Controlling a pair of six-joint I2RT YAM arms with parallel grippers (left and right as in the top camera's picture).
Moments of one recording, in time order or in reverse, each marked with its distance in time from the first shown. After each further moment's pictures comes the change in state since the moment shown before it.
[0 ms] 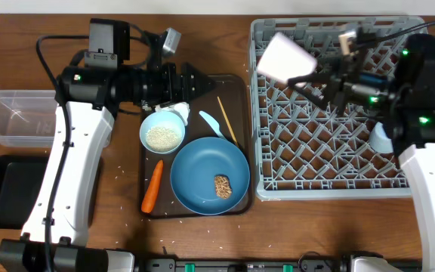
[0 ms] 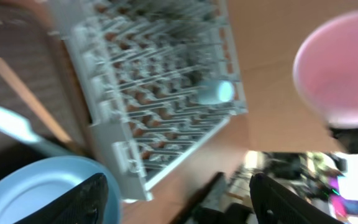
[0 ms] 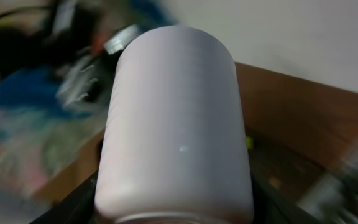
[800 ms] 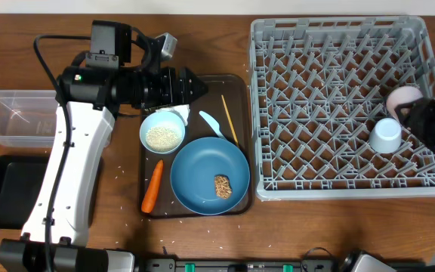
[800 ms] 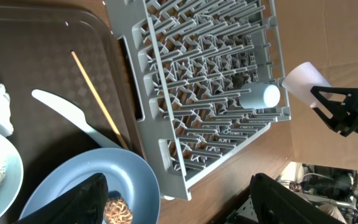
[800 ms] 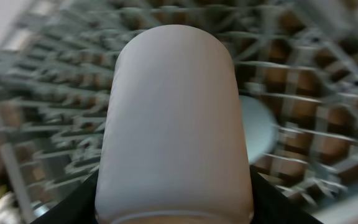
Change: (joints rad) left arm 0.000 0.000 0.000 -0.034 -0.143 0.041; right arm -0.454 0.000 0.000 -0.555 0.845 0.160
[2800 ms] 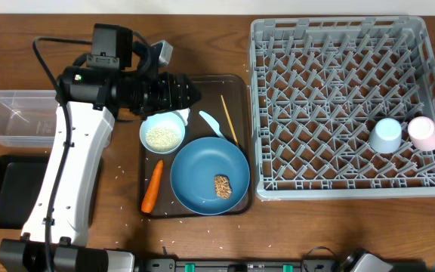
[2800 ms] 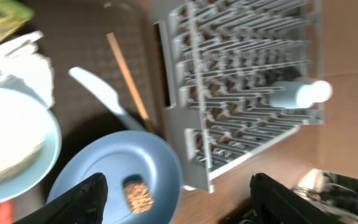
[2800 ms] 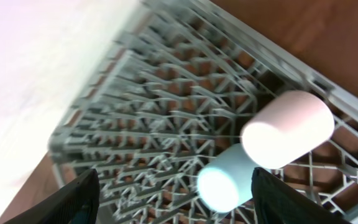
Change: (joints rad) left arm 0.000 0.000 0.000 -0.084 -0.132 0.000; right arm -0.138 0.014 0.226 -0.030 -0.132 0.109
